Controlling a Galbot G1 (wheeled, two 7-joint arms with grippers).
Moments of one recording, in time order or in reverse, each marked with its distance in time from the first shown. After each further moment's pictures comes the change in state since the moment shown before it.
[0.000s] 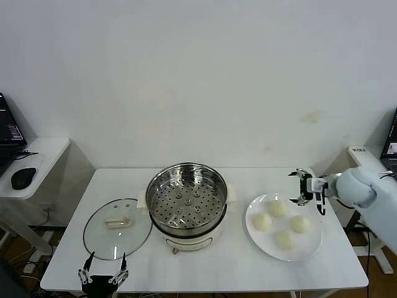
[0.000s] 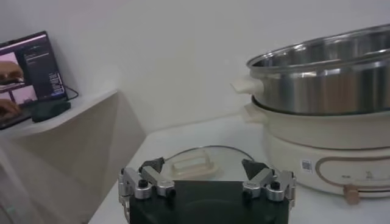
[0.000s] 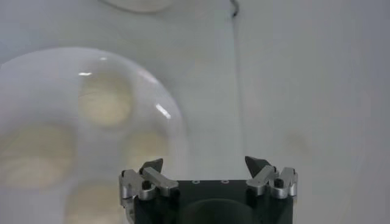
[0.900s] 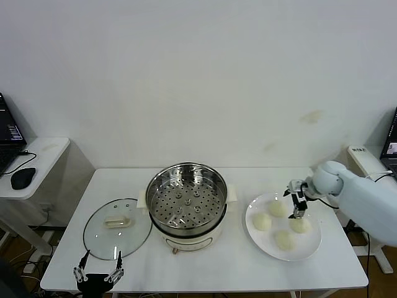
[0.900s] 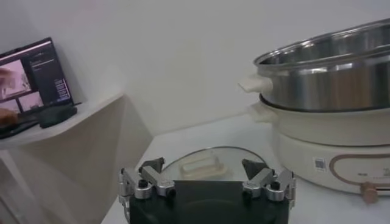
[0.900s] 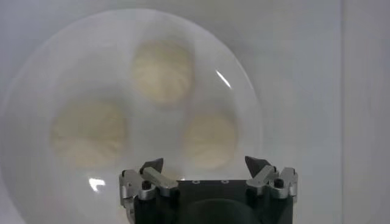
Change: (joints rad) left arm -0.011 0.003 -0.031 0.010 0.007 -0.002 0.005; right arm 0.131 0.224 -0.231 -0.288 -0.029 0.016 -0.074
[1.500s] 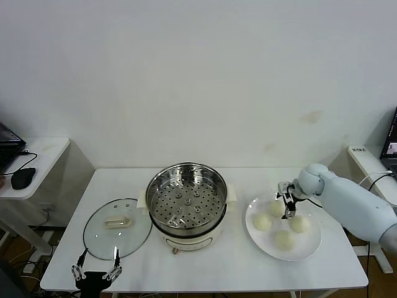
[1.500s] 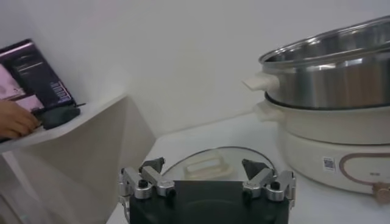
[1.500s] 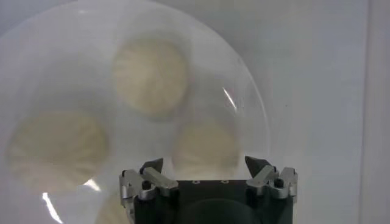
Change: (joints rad) left arm -0.018 0.005 -0.013 0.014 -0.003 -0.002 0.000; right arm 0.006 0.090 -0.016 -0.110 -0.047 0.015 -0.002
